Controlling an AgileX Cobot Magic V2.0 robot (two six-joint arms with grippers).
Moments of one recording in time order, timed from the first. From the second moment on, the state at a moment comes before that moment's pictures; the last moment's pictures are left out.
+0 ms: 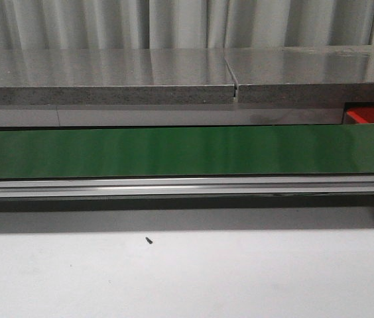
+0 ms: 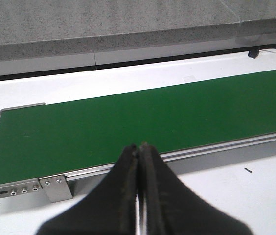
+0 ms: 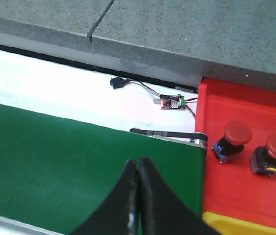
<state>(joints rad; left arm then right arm) -0.11 0.40 -0.61 -0.19 0.69 0.18 -0.15 1.02 -0.81 0.64 0.44 -0.75</state>
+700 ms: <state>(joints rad) -0.11 0.40 -0.61 -0.19 0.69 0.18 0.00 0.66 -0.59 0.04 0.48 -0.05</state>
